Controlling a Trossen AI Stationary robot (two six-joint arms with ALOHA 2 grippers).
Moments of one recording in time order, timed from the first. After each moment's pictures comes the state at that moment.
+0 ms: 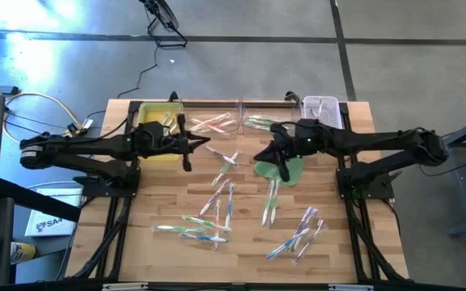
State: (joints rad) left arm 0.16 0.94 0.66 0.13 -0.17 0.57; right arm -0.11 1.19 0.88 -0.01 -0.24 0.06
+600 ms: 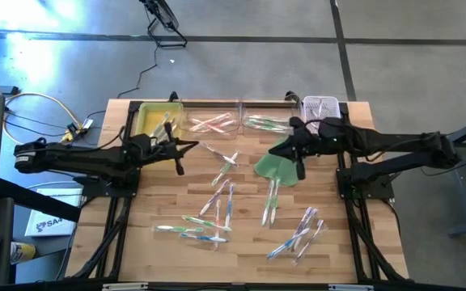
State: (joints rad) left arm 0.16 0.79 0.30 0.48 -0.22 0.50; right arm -0.06 0.99 0.88 -0.14 -0.08 0.06
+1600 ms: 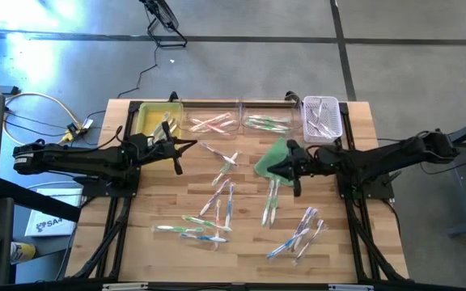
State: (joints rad) left arm 0.16 0.76 0.30 0.47 -0.22 0.47; right arm 0.06 1.01 0.43 0.44 0.02 0.22
